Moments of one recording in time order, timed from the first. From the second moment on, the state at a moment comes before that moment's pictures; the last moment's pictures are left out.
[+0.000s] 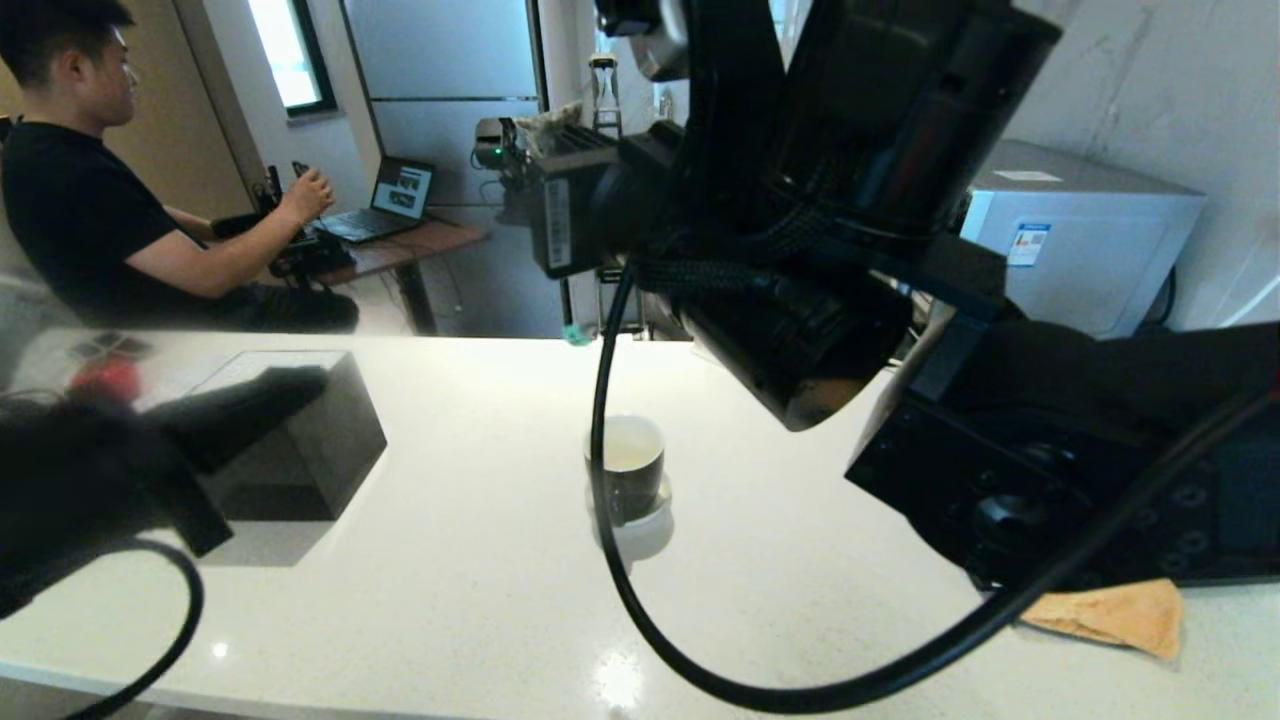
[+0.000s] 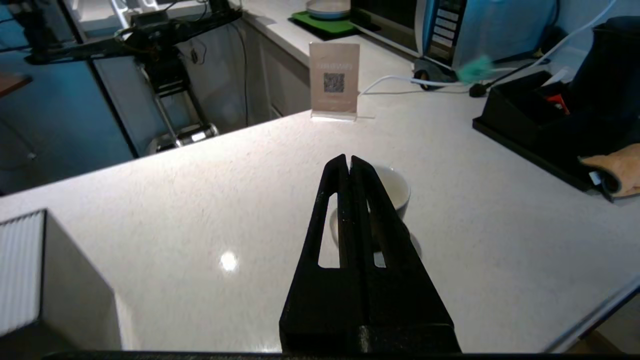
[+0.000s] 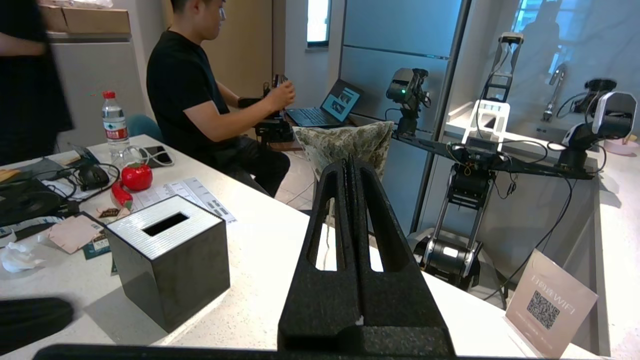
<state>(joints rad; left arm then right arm) -0.13 1.14 -0.43 -0.72 -0.41 0.00 0.99 1.92 -1.52 -0.74 -0.37 -0.18</state>
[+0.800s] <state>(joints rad) -0.24 1.52 -0.55 -1.03 -0.41 -0.02 0.99 1.93 -1.53 -0.75 -0.37 -0.18</state>
